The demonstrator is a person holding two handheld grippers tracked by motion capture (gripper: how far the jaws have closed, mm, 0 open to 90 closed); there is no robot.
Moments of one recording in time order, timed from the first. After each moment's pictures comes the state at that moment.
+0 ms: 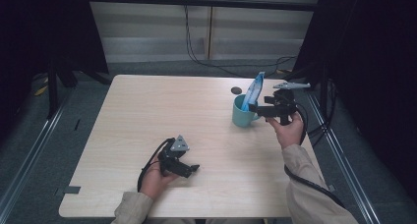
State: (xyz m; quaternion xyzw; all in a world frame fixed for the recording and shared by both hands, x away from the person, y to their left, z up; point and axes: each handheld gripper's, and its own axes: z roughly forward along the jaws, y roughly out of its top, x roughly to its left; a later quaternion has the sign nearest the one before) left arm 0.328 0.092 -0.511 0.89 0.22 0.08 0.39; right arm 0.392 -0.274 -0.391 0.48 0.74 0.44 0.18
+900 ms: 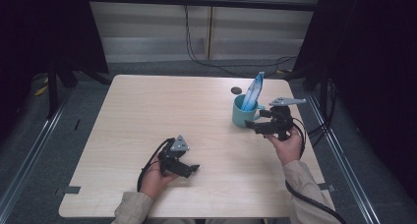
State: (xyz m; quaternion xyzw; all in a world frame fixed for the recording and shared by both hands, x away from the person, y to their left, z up) left arm 0.328 0.092 -0.511 0.89 0.22 0.08 0.39; right arm 0.357 -0.264 -0.416 0.44 0.76 0.45 0.16
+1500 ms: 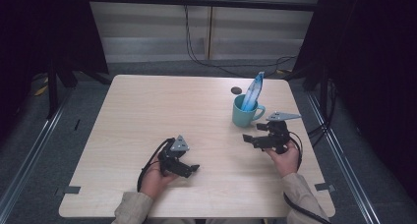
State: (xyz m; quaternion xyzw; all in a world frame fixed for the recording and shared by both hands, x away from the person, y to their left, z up) left arm 0.329 0.092 -0.510 0.89 0.22 0.08 0.39; right arm 0.339 -0.263 -0.457 0.43 0.77 0.44 0.14
